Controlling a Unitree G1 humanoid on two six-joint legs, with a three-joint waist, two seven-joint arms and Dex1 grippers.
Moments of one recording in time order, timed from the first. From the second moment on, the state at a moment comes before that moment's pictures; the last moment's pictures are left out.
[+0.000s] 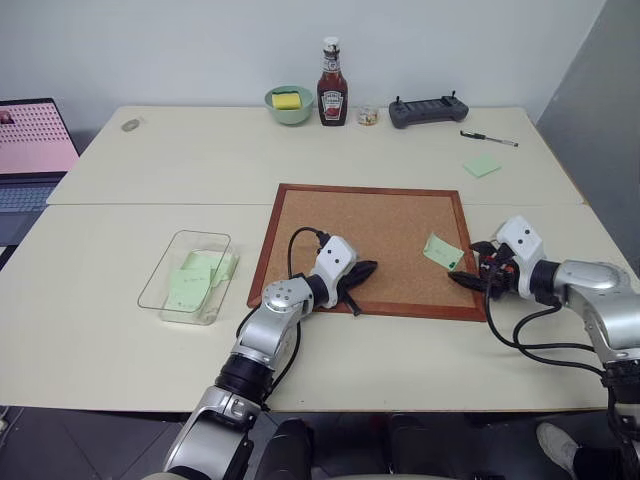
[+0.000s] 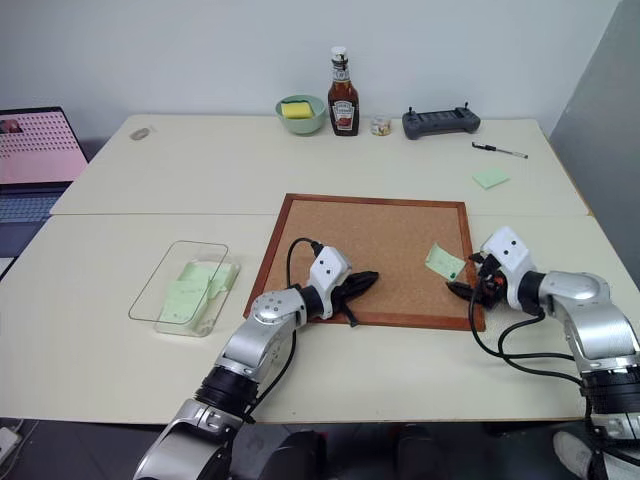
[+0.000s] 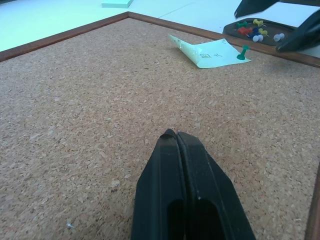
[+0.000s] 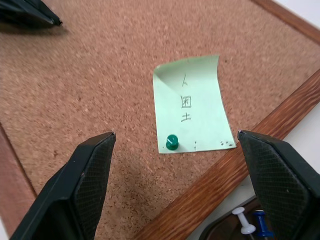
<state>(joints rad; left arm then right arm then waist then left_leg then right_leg) -0.47 0.15 -0.25 0.29 -0.08 0.15 -0.67 -0.37 -0.77 0.01 0.09 0.22 0.43 0.90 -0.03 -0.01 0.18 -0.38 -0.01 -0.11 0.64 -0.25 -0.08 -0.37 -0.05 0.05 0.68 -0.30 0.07</state>
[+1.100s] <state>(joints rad) -0.46 0.15 -0.25 0.28 -0.08 0.15 -0.66 -0.43 -0.78 0.04 0.12 0.19 0.36 0.97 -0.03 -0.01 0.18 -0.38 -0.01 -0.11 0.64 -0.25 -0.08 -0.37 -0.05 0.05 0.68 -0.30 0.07</state>
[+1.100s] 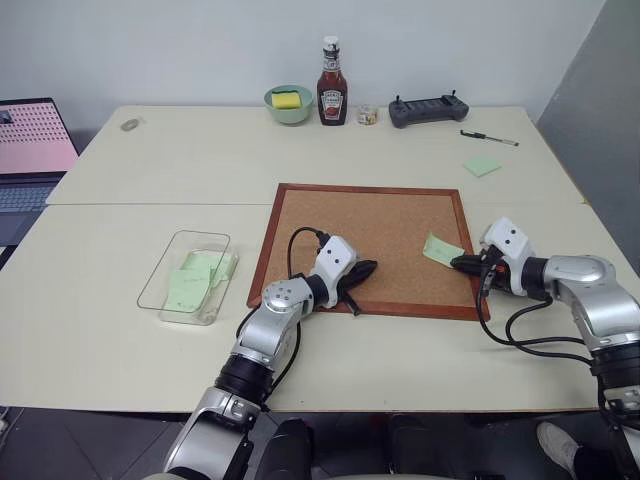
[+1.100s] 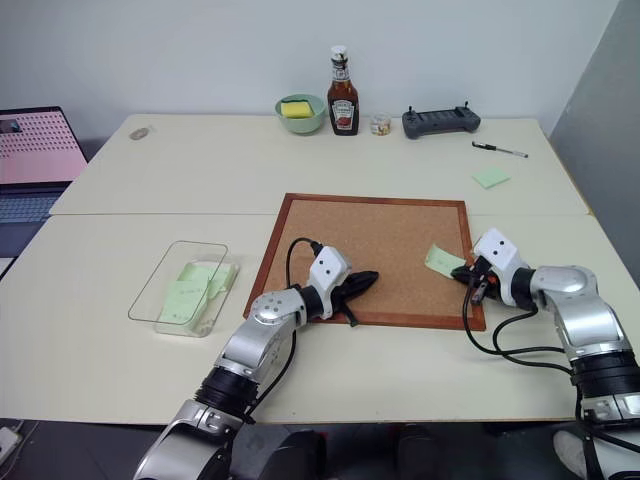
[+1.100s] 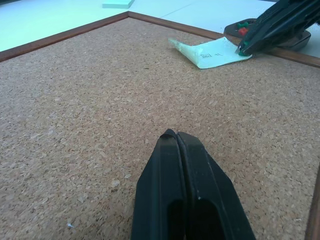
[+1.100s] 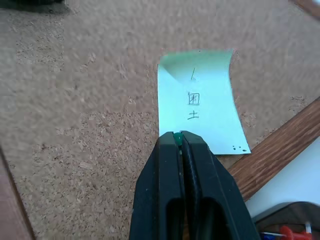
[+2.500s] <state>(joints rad) -0.58 -0.03 -0.06 0.11 -0.37 0.61 -0.52 -0.46 -0.69 0.04 -0.08 0.21 0.39 0.92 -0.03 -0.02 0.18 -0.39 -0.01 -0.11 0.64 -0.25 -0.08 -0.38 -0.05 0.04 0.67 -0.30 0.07</state>
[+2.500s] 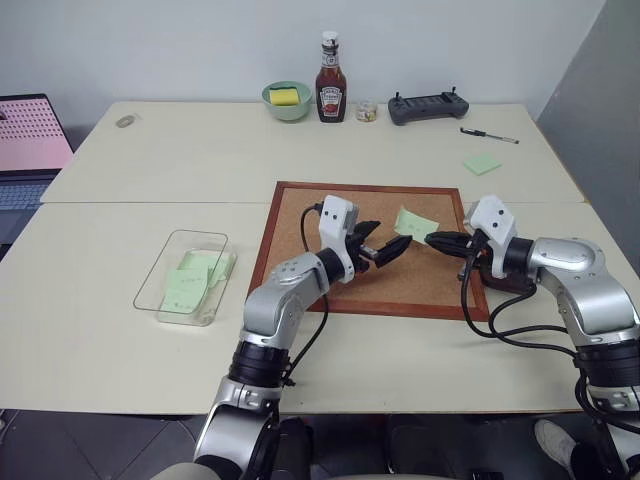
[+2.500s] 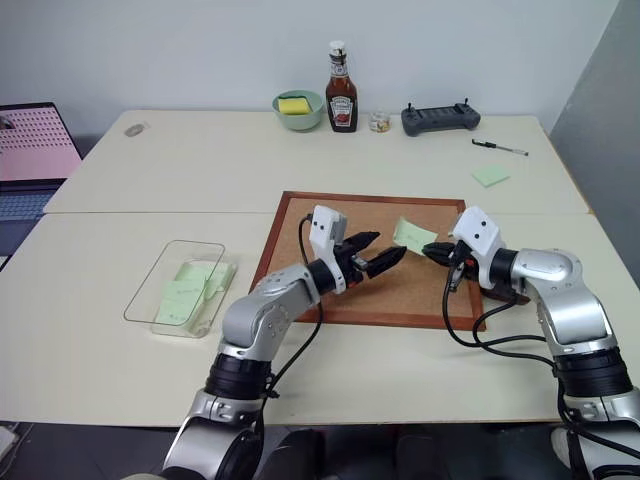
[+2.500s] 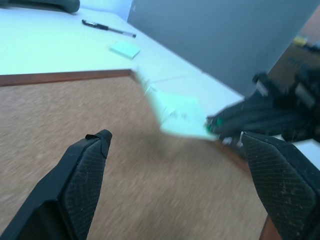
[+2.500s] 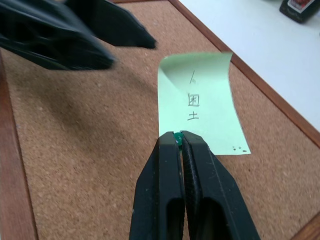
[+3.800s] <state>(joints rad) -0.75 -0.13 0.09 0.40 -0.56 0.65 -0.46 -0.48 -0.66 0.06 -0.17 0.22 0.44 0.89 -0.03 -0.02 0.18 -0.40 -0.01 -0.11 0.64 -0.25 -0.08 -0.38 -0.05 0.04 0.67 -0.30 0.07</state>
